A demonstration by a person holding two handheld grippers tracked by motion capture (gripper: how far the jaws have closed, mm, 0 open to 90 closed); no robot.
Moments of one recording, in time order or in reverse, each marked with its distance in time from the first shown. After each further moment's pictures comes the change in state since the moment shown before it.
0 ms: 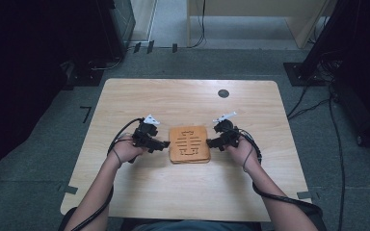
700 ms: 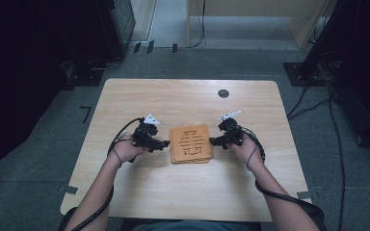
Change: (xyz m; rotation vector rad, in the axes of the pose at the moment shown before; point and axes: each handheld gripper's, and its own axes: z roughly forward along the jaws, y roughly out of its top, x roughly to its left) left arm 0.000 0.000 0.000 -0.012 0.015 0.016; right arm -0.016 -0.002 -0.001 0.002 0.016 0.034
